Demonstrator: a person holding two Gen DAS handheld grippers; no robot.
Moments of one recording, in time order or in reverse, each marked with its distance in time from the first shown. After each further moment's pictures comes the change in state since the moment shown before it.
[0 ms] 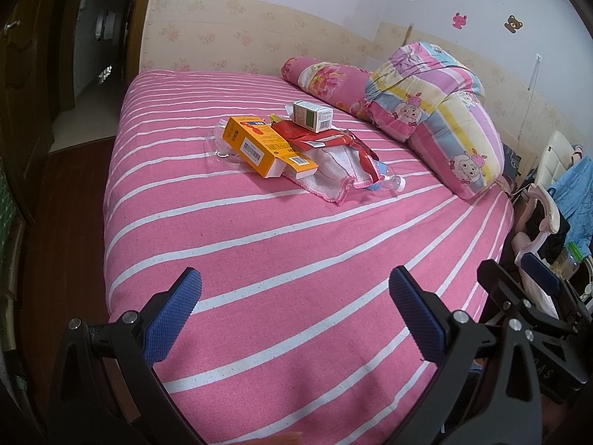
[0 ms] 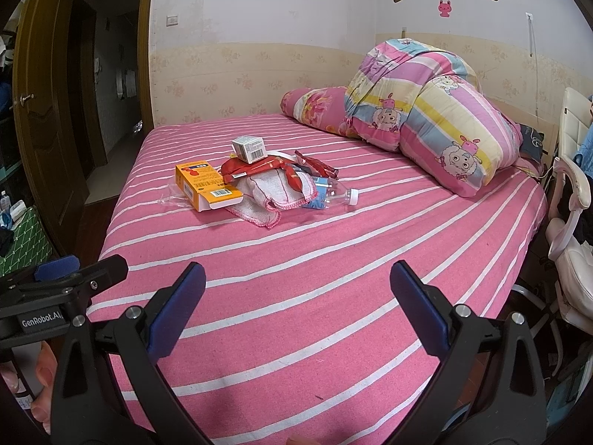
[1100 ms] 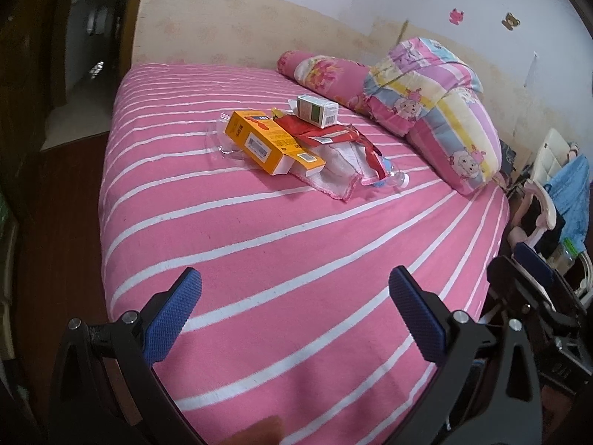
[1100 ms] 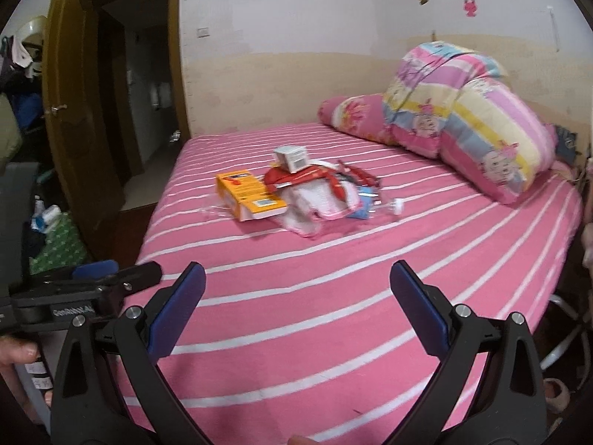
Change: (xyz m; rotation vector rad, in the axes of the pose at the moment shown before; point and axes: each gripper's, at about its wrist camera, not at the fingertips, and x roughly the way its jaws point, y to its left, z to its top) left arm 0.015 0.026 0.012 0.011 0.037 -0.043; right arm 0.009 0.013 0.004 0.006 -0.029 0.190
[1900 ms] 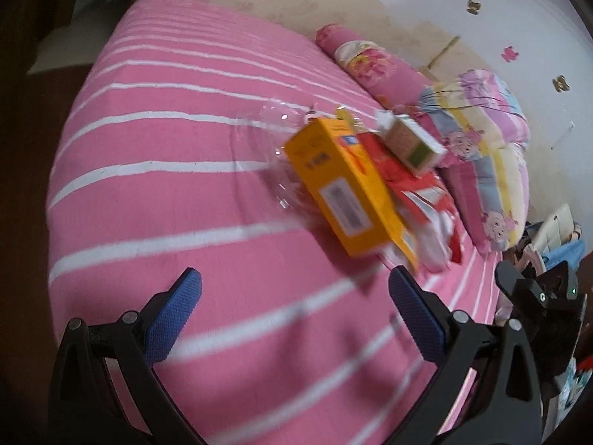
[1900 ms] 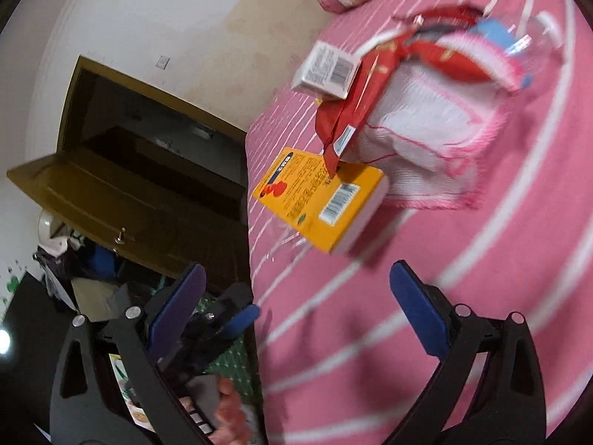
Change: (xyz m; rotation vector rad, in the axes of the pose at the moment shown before) left arm 0.163 0.117 0.098 -0.268 0.143 -0.103; right arm 0.236 -0.029 0.039 0.732 0.312 0.535
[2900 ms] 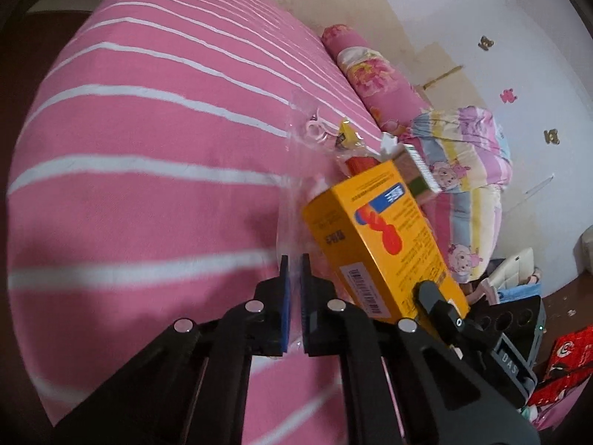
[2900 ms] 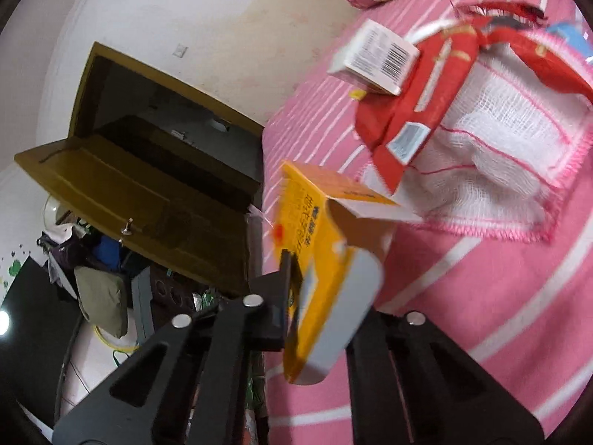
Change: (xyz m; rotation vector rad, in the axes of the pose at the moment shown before) left arm 0.003 0.028 0.015 -0.176 0.029 -0.179; right arm 0.027 0.023 -0.005 -0.103 -0.010 0.039
